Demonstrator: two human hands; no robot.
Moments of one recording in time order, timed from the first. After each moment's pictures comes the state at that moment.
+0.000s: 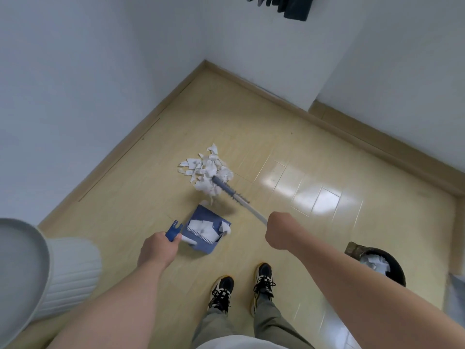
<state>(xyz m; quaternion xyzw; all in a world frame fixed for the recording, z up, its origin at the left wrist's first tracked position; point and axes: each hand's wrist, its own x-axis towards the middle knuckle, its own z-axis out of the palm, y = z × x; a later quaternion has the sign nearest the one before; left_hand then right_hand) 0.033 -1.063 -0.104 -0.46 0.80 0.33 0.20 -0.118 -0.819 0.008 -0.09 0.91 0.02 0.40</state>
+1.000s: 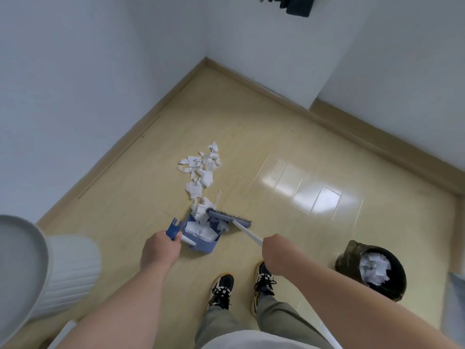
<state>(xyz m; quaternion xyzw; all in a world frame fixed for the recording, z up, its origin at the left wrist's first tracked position) 0.040 -1.057 -0.118 -0.49 0.79 0.32 0.16 -0.072 -0.810 -0.029 -0.22 0.86 0.15 0.44</state>
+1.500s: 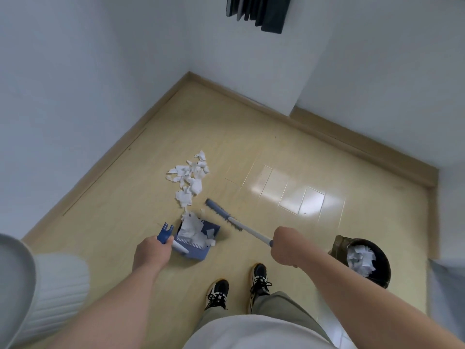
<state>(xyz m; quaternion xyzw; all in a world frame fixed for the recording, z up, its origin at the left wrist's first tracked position) 0.057 -1.060 -0.111 -0.47 0.80 0.33 0.18 -0.056 -0.781 0.016 -0.05 0.91 0.03 0.42</state>
